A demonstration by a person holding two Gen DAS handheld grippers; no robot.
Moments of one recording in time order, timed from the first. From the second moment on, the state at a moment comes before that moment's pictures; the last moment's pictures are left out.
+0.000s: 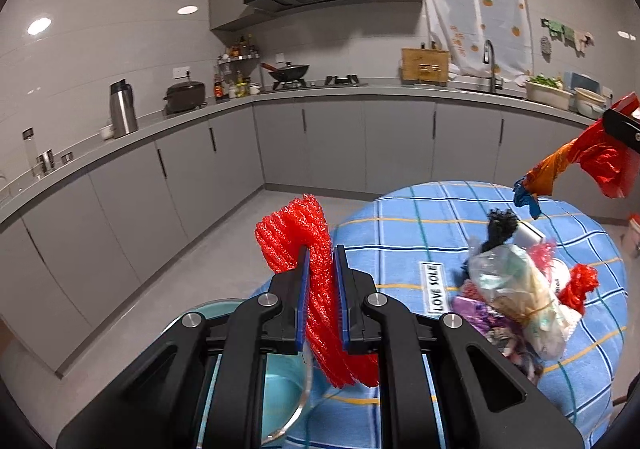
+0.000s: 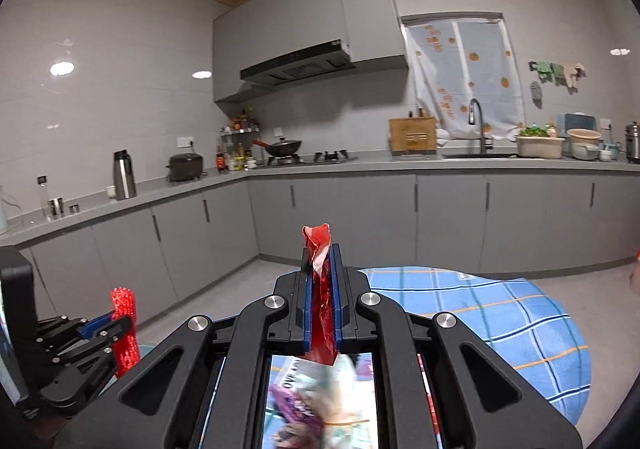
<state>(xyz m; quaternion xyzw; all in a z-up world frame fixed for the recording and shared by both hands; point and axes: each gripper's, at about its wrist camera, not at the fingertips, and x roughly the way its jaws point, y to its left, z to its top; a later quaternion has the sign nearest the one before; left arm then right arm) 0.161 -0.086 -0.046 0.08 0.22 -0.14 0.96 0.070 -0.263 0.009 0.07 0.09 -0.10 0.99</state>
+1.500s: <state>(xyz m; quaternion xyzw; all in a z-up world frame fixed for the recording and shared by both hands) 0.221 0.050 -0.097 0.03 0.30 -0.02 0.95 0.184 -0.084 -0.049 0.05 0.19 0.12 0.97</state>
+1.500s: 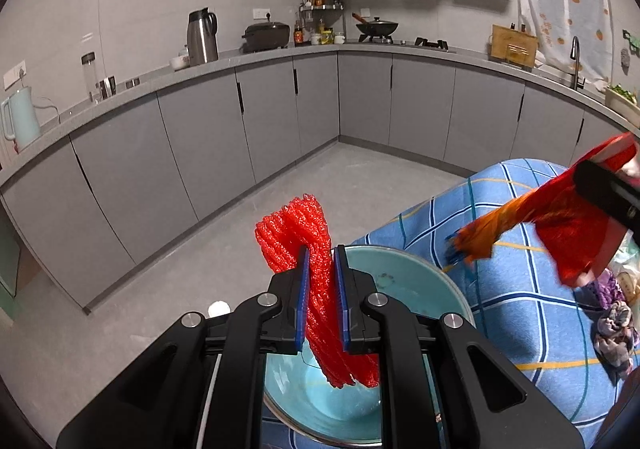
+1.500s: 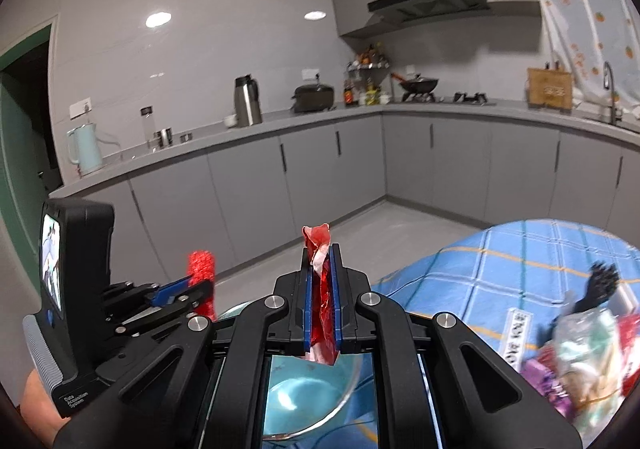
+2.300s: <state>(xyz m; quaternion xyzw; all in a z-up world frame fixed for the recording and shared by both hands) 0.237 0.061 -0.116 0.03 0.32 -0.01 0.95 0.209 -0.087 -0.095 0.06 0.26 0.13 0.96</state>
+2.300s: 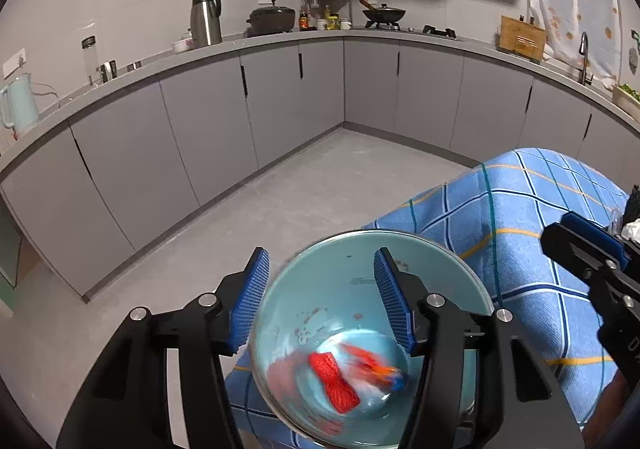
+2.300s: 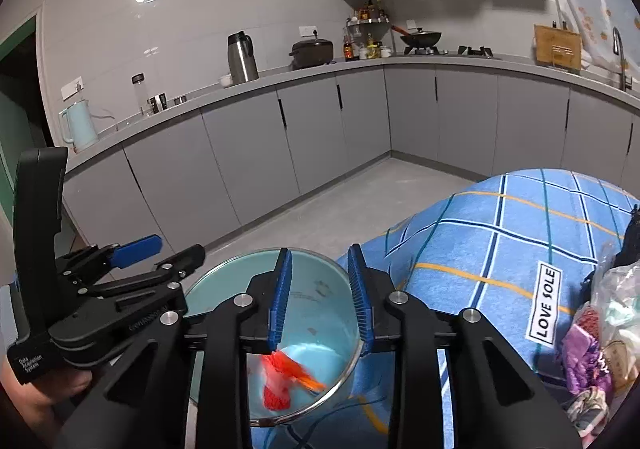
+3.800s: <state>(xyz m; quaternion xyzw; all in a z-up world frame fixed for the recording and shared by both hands) 0.169 0.028 -0.083 0.08 0.27 0.01 0.96 0.132 -0.120 -0.075 0.04 0.23 0.08 0.97</state>
